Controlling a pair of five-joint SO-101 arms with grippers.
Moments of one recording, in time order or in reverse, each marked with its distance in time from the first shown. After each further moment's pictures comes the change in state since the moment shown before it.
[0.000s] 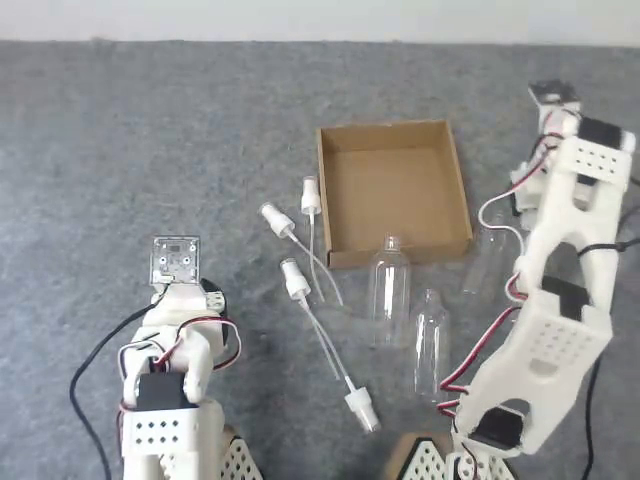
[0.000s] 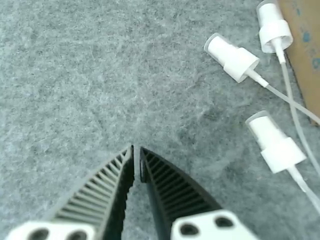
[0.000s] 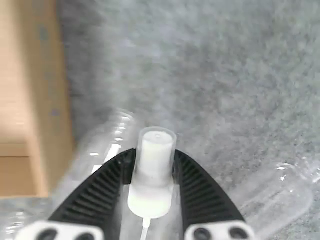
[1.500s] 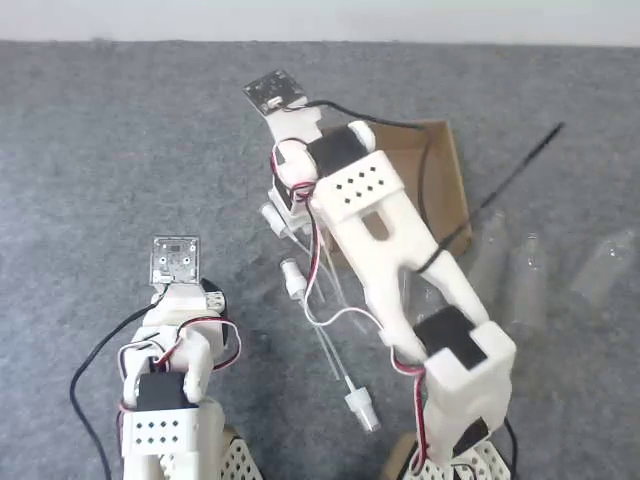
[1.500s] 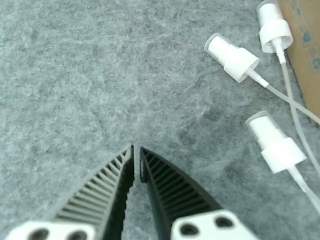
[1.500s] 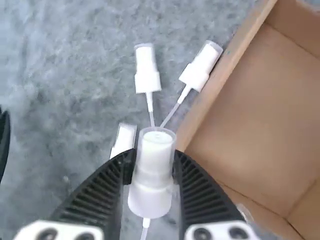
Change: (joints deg) left arm 0.0 0.0 0.0 0.0 0.0; right arm -51.2 -10.2 0.0 3.0 -23.0
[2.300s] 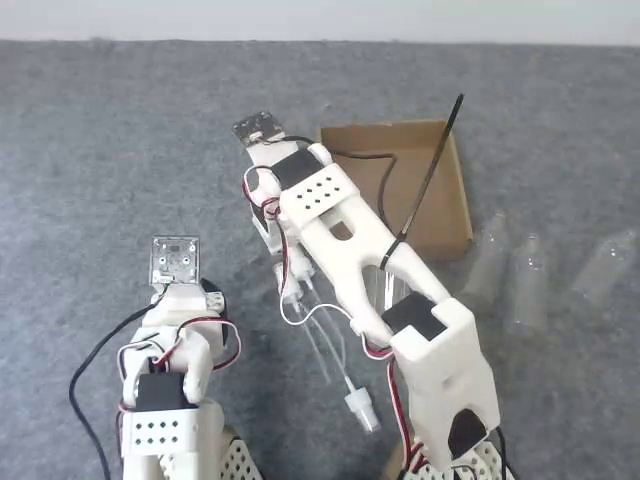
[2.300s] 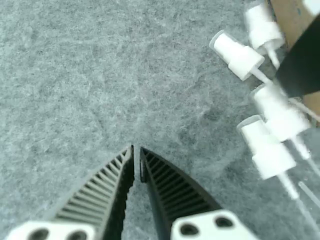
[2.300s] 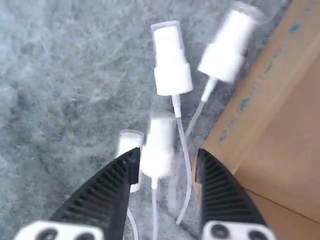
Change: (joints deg) left arm 0.0 0.0 0.0 0.0 0.0; right arm -3.9 13.0 0.0 -4.0 -6.4
